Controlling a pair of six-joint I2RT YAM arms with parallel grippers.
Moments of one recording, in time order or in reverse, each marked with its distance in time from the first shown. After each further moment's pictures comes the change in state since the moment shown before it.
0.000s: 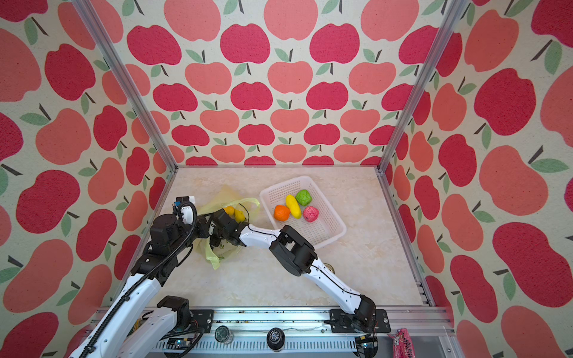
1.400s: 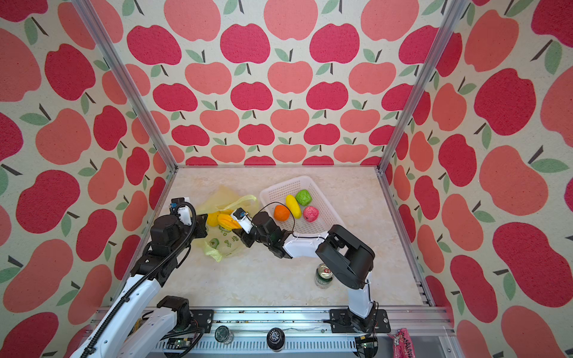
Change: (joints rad) left arm 0.009 -0.002 -0.005 -0.038 -0.155 -0.005; right arm -0.088 -0.842 -1.124 0.519 0.142 0.170
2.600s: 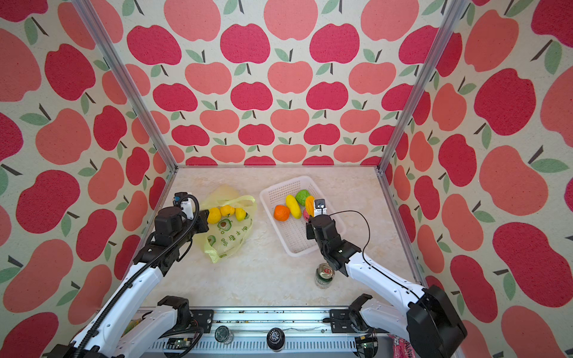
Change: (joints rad) left arm 0.005 0.078 0.087 -0.050 -0.013 -0.008; right arm -0.332 -0.631 -0.354 -0.506 0.518 0.294
